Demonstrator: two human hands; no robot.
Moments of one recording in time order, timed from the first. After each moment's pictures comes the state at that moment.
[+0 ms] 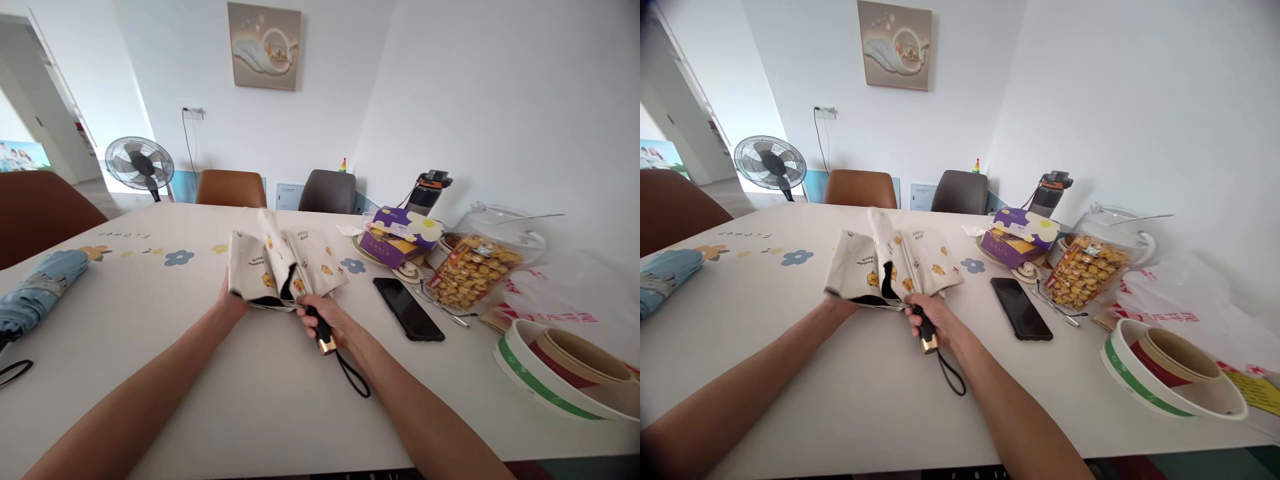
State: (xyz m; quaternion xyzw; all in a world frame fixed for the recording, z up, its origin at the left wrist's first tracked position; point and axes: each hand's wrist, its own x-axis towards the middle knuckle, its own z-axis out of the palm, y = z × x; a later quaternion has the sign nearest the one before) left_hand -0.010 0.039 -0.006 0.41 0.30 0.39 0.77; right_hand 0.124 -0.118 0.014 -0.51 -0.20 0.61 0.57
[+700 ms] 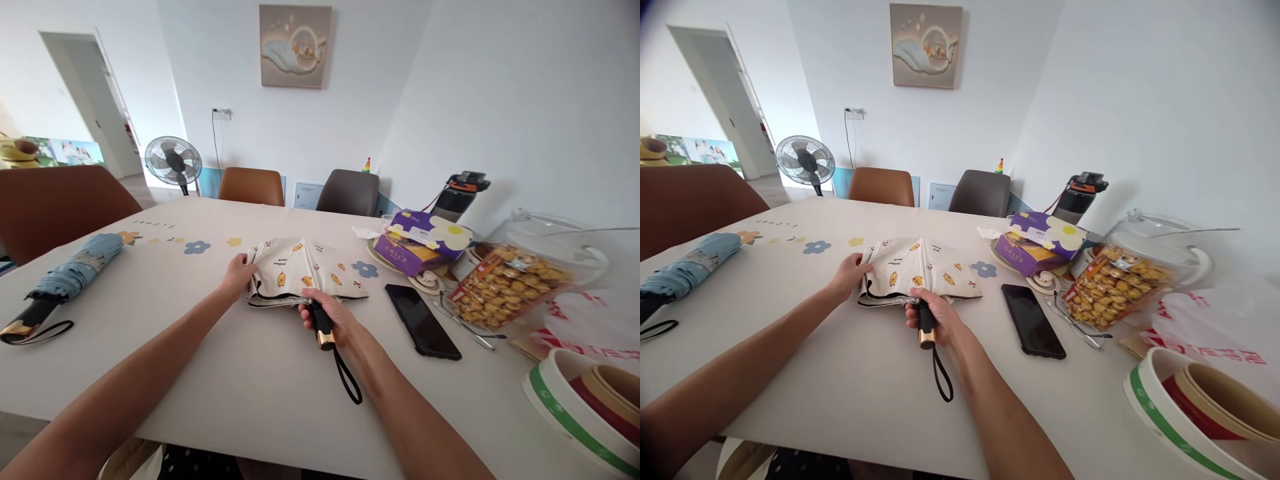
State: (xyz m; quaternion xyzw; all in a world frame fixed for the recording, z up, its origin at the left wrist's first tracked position) left_hand -0.023 0.050 0.005 0.62 0.48 0.36 0.51; right_hand 0.127 -0.114 0.011 -0.50 -0.13 0.65 0.56
